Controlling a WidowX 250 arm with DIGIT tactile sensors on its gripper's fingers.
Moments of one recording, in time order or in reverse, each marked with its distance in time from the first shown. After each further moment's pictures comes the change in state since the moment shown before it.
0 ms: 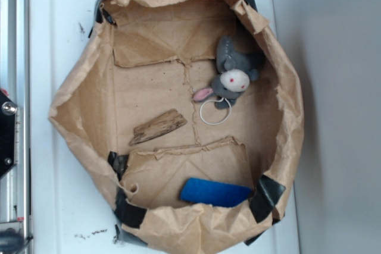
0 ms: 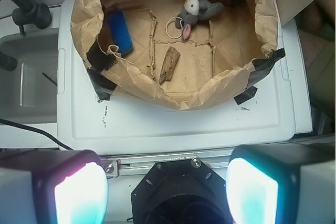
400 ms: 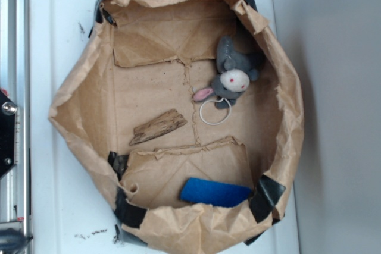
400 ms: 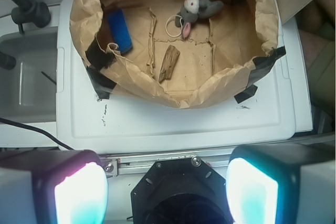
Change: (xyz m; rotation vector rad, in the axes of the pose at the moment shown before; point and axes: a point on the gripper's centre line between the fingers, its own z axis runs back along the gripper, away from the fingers) arm -0.001 0.000 -0.004 -0.002 0.014 0.003
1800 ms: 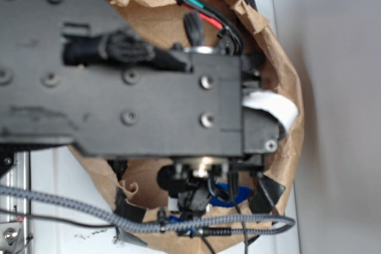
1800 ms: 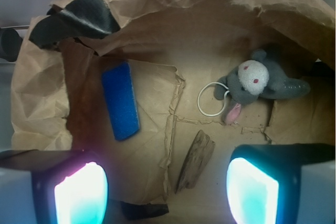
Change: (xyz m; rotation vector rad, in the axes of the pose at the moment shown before) arm 0.137 0.000 -0.107 -0.041 0.028 -0.056
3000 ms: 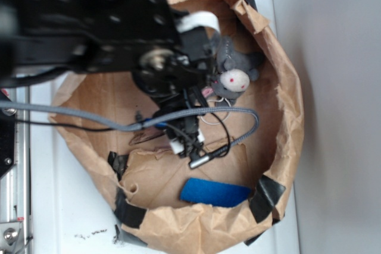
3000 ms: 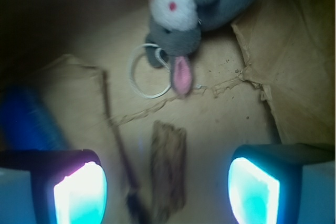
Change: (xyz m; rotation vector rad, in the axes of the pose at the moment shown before) arm -0.019 0.042 -0.078 -0.041 -0.002 0.460
